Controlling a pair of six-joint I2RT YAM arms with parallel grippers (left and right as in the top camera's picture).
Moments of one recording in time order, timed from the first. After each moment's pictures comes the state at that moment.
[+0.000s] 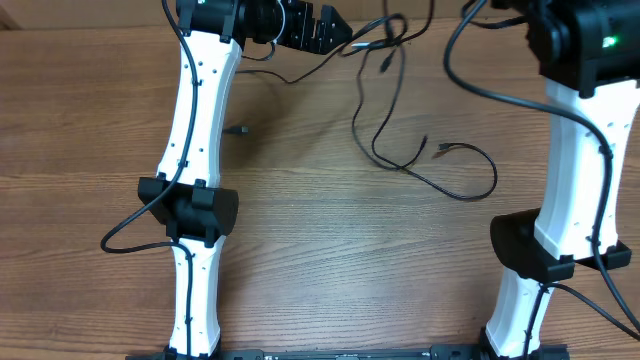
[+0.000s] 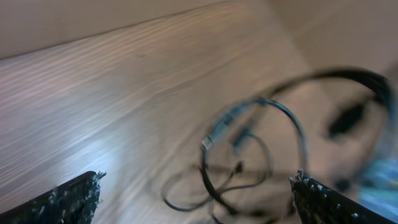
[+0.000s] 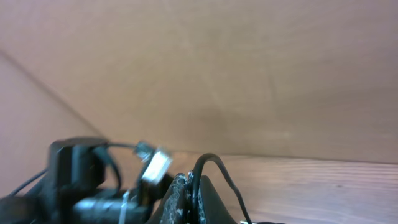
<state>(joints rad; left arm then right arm) -0.23 2.42 2.78 -1.22 0.76 -0.02 0.19 2.10 2.97 -1.19 -0.30 0.38</state>
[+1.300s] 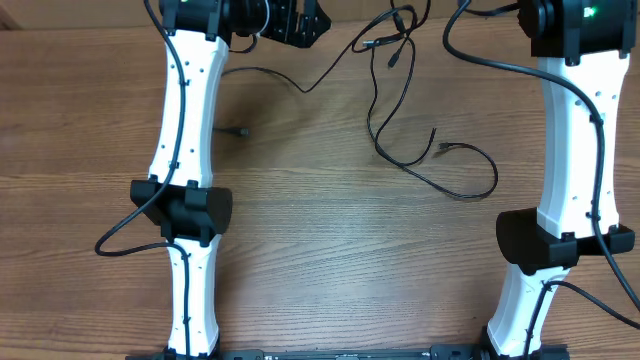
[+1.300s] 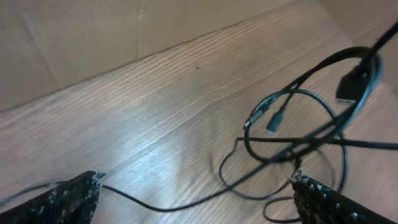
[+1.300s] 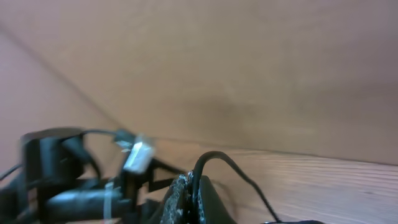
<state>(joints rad) -0.19 2.41 2.80 -1.21 0.55 0.08 0.15 2.11 2.79 -1.02 -0.49 0.38</state>
